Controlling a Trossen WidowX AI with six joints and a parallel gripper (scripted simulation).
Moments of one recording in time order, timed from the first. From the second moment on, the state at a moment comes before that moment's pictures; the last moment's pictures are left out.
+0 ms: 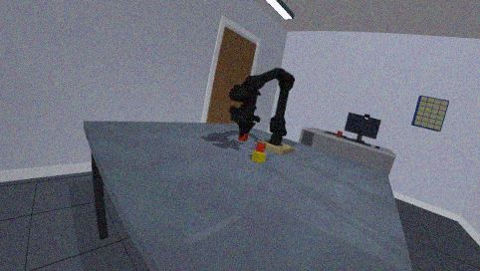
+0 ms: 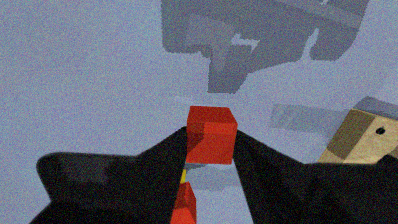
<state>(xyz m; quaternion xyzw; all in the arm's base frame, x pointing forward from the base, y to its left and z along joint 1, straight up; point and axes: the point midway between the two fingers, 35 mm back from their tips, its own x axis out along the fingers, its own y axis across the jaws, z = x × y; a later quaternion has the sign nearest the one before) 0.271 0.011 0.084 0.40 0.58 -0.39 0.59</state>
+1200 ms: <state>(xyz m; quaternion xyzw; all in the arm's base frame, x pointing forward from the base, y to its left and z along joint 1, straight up) 0.279 0.056 0.137 0.19 0.67 -0.18 0.69</state>
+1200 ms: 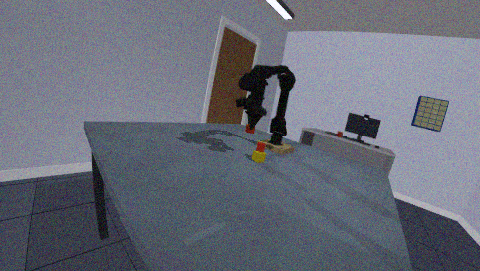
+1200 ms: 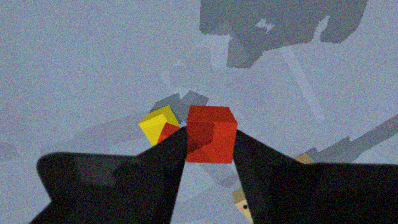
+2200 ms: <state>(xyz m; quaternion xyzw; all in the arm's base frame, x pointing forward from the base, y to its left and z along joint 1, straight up) 0.283 0.145 0.134 -0.22 0.66 0.23 0.68</state>
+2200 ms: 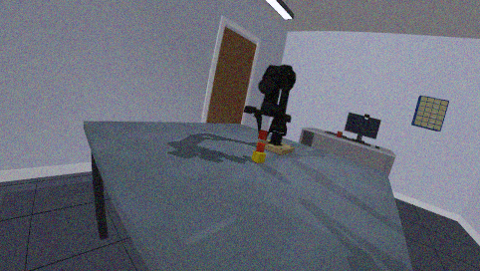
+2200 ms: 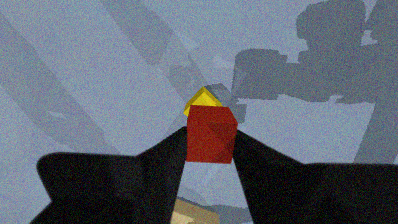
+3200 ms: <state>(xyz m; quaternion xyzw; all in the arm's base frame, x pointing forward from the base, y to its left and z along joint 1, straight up) 0.285 0.149 0.104 -0.24 0.65 0.24 0.68</state>
